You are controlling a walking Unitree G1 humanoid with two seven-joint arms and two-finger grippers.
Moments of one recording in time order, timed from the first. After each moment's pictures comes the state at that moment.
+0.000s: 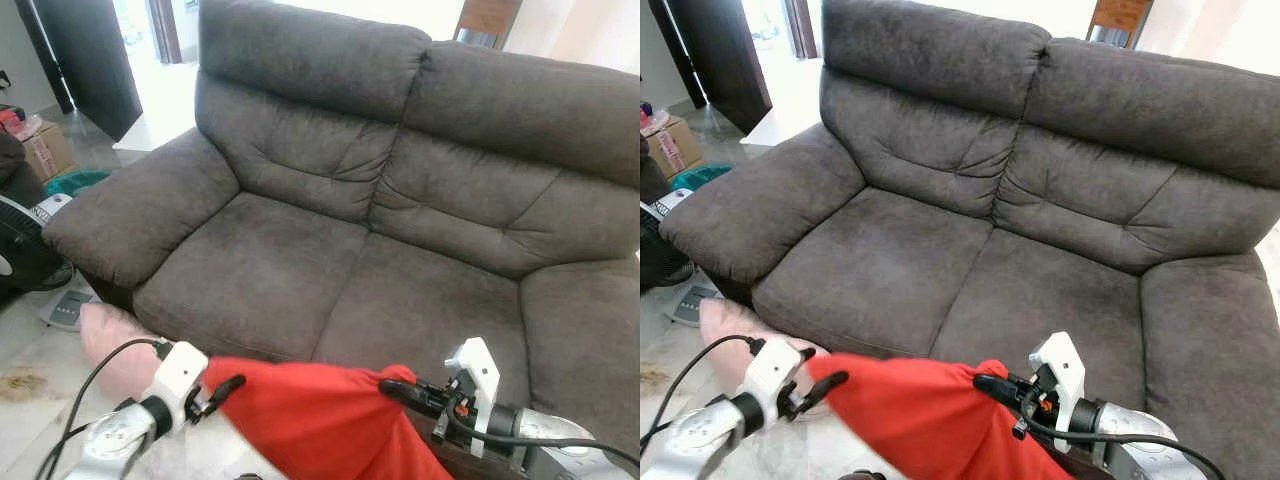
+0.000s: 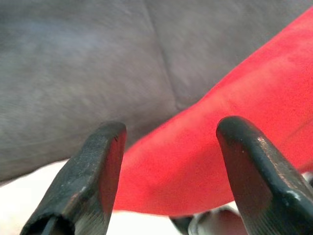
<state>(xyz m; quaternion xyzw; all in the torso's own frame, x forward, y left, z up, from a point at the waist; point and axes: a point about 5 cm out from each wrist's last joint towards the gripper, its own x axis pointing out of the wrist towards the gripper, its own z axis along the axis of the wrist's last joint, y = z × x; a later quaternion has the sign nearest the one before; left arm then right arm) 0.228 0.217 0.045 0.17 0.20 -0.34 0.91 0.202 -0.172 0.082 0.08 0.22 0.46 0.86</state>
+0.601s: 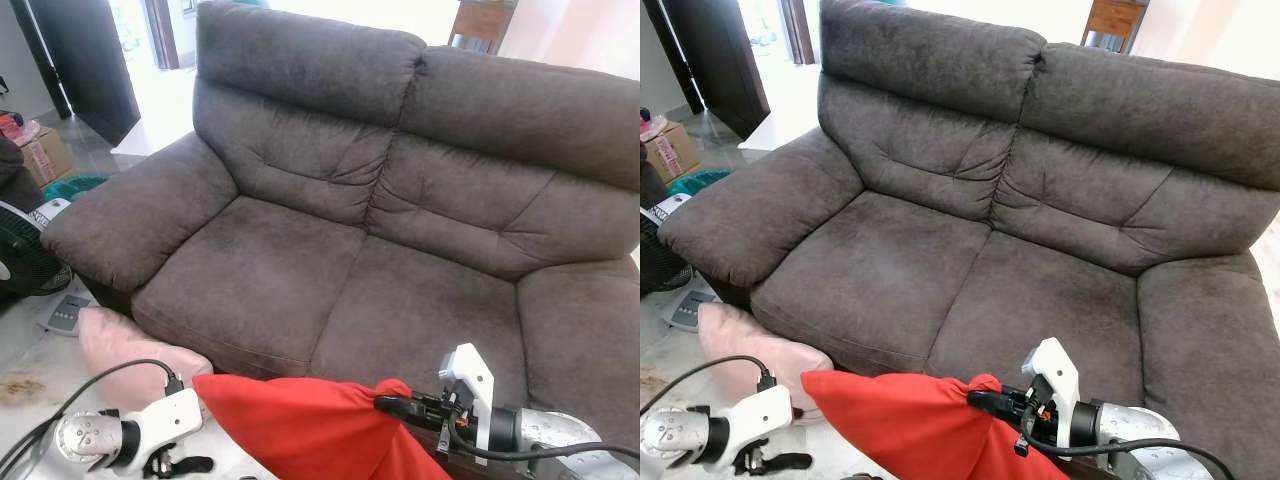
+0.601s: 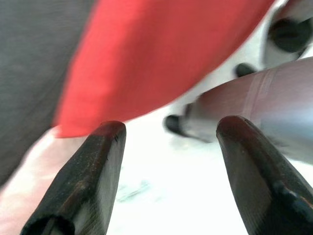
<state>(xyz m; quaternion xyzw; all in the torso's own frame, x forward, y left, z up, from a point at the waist) 0.214 0.239 0.043 0.34 0.30 -0.47 0.76 0.198 -0.171 0.085 0.05 0.23 0.50 0.83</state>
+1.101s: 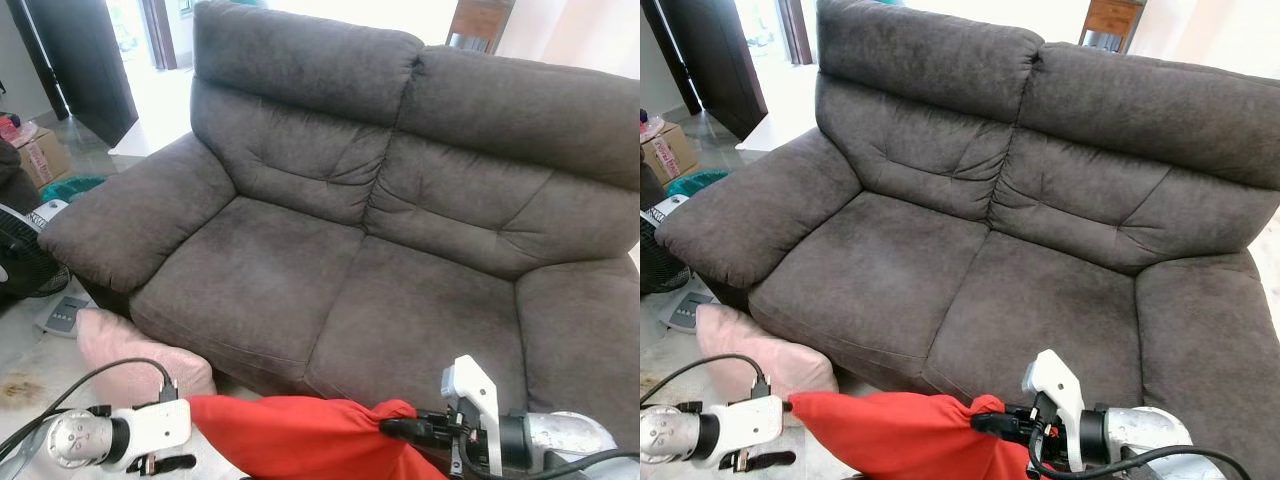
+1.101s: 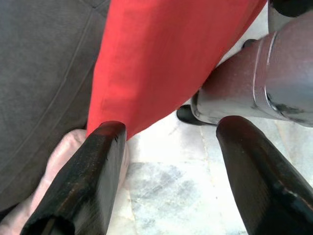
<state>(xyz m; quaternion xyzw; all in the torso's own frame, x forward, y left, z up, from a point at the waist) 0.208 0.249 0.032 0.40 0.27 -0.50 0.72 0.189 -0.174 0.092 0.01 0.25 0.55 0.80</state>
